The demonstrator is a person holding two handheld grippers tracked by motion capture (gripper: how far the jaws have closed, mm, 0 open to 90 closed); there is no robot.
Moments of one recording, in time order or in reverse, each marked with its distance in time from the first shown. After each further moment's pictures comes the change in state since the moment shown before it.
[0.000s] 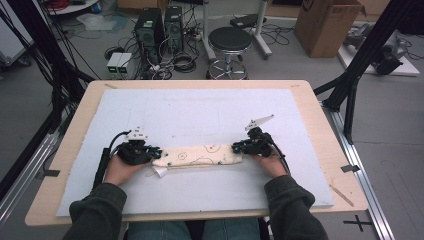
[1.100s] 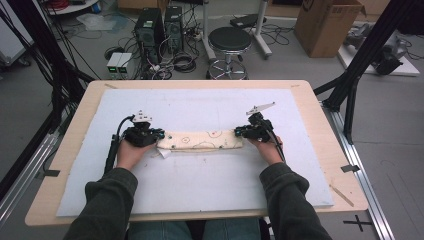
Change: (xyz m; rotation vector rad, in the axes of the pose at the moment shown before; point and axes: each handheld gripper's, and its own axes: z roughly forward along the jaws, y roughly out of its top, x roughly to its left) left arm 0.026 0.034 0.027 -0.074 0.136 -0.088; right arm -0.035 0.025 0.004 -0.042 -0.138 0.063
